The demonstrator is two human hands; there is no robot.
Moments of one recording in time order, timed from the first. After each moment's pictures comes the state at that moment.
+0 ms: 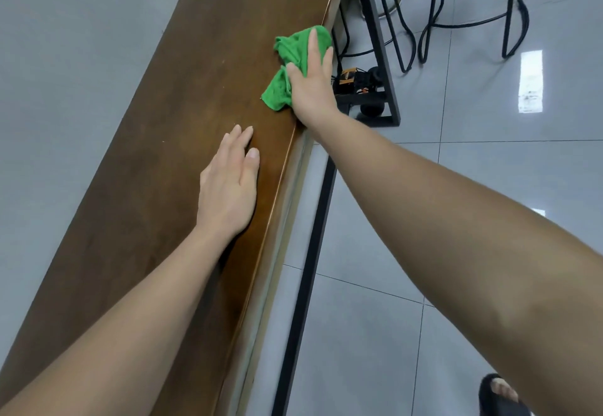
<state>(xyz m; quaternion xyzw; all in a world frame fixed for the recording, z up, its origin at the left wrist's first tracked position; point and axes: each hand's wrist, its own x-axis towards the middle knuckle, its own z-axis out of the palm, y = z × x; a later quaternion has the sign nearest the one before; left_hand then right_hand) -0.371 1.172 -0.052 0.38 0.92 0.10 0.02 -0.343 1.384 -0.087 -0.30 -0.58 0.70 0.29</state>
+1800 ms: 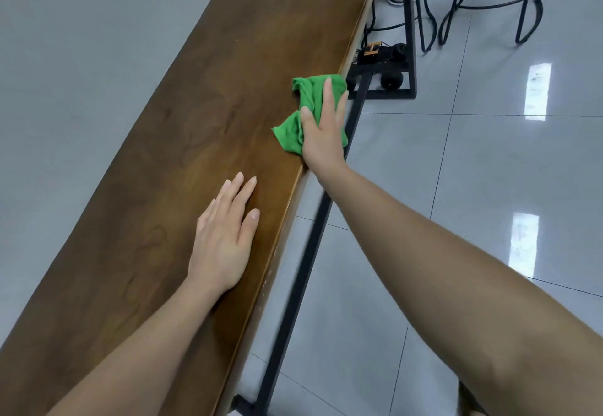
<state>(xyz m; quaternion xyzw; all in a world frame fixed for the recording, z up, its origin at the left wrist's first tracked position) -0.213 0.805 -0.050 0.38 0.92 0.04 0.02 -0.197 1.050 -0.092 -0.30 -0.57 0.70 0.30</state>
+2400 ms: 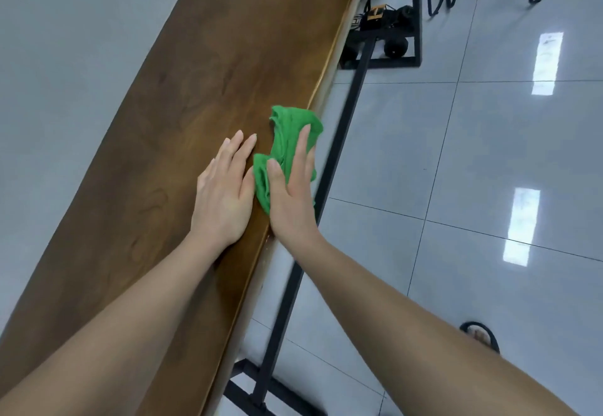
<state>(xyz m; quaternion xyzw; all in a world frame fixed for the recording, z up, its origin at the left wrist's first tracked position) -0.211 0.804 -0.048 0.41 0.91 0.05 0.02 -0.119 0.889 -0.105 -0.26 -0.55 0.75 0.26</state>
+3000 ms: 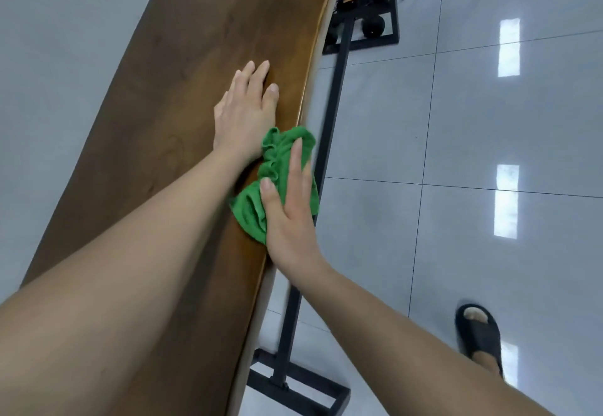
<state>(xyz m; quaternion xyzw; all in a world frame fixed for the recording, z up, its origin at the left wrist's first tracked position) -0.210 0.801 -0.049 0.41 0.91 0.08 0.03 -0.049 0.727 -0.107 -0.29 -0.53 0.75 0.29</state>
